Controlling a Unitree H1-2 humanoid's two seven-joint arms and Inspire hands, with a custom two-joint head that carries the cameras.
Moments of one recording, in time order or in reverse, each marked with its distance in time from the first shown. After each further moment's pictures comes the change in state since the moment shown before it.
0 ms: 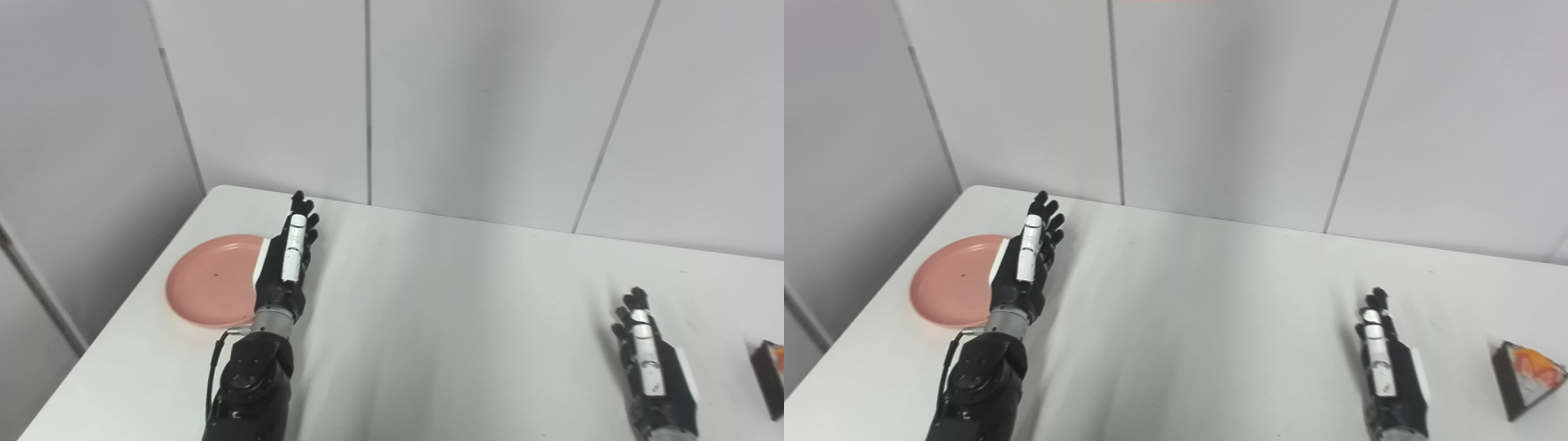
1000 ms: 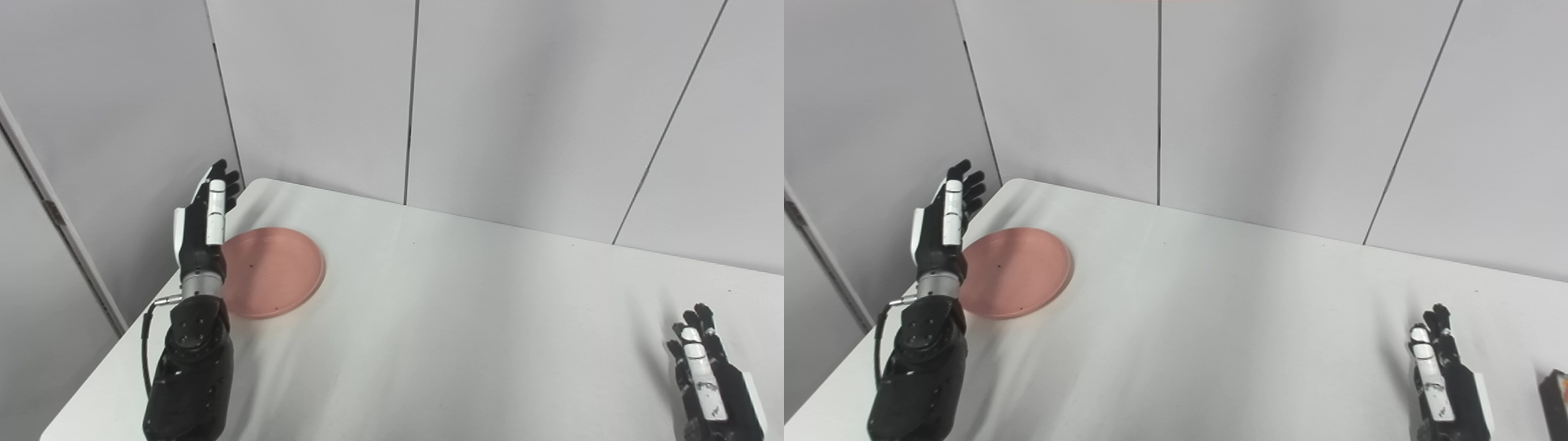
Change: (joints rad) left arm -0.030 0.193 0.196 0.089 0.046 -0.024 0.154; right arm 0.011 -0.018 -0.023 -0.038 0.041 0.033 0.009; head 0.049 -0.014
